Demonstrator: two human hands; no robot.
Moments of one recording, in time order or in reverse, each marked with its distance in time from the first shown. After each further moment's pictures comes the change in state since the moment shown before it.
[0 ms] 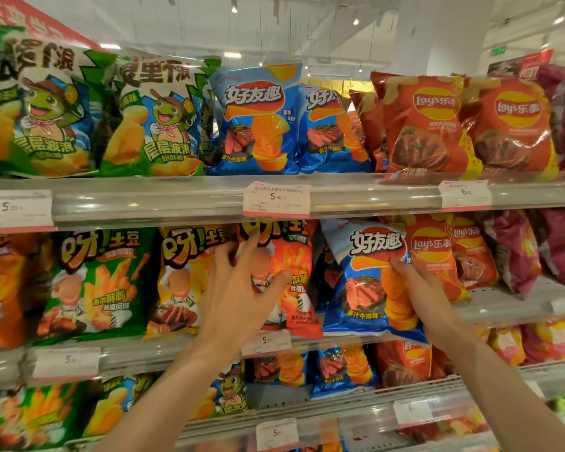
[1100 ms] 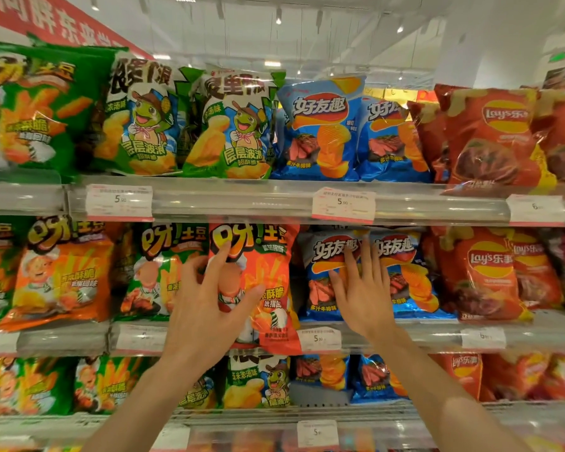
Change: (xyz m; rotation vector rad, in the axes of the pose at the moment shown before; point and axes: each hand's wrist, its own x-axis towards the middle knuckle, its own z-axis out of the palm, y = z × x) left_hand -0.043 -0.068 -0.097 -0.056 0.096 -0.118; right_hand -0.003 0.030 0.160 -1.042 0.111 -0.798
